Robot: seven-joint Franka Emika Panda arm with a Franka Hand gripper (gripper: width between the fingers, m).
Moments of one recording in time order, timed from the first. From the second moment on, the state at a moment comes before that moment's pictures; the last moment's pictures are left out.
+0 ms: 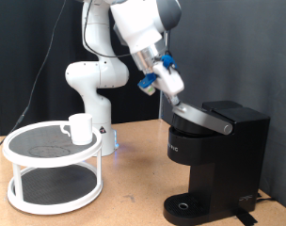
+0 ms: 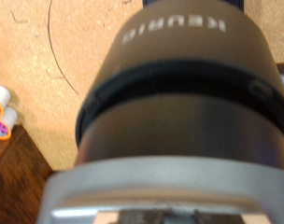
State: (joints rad) arm -0.12 -0.22 0.10 -2.32 0.60 2.24 2.19
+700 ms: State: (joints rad) arm -0.14 -0.09 0.08 -2.29 0.63 2.34 2.13
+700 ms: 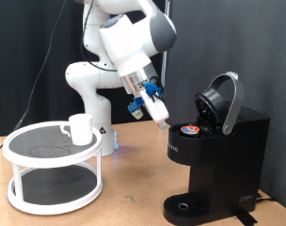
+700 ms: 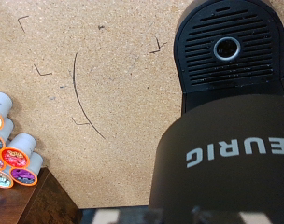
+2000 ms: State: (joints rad) arm -0.10 -0.14 0.13 -2.15 1.10 2.17 1.75
